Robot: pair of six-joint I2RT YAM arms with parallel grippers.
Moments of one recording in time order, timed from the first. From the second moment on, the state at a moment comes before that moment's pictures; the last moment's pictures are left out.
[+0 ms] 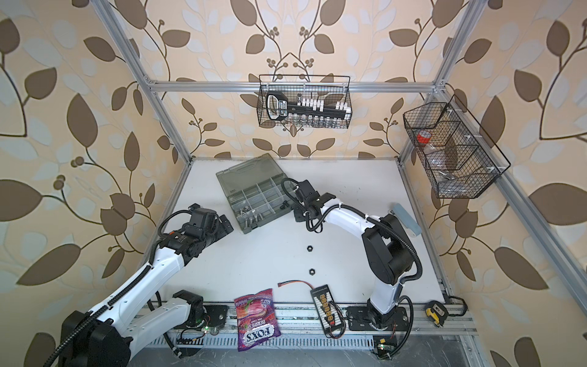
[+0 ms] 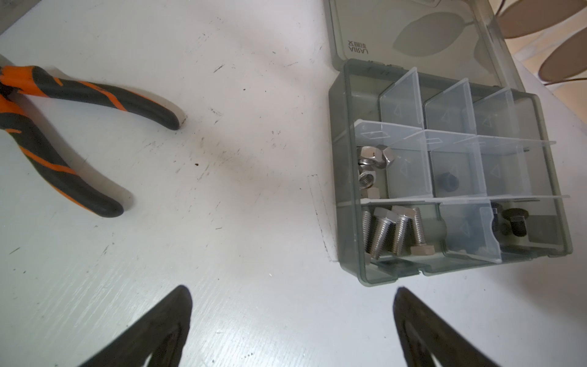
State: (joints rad) left arm -0.25 0.97 0.65 -0.56 -0.24 -0.80; right arm 0.61 1.80 1.33 -0.51 0.10 0.38
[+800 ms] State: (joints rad) left arm -0.25 0.97 0.65 -0.57 -0.24 -0.80; right arm 0.67 2.18 1.78 -0.42 0.01 0.30
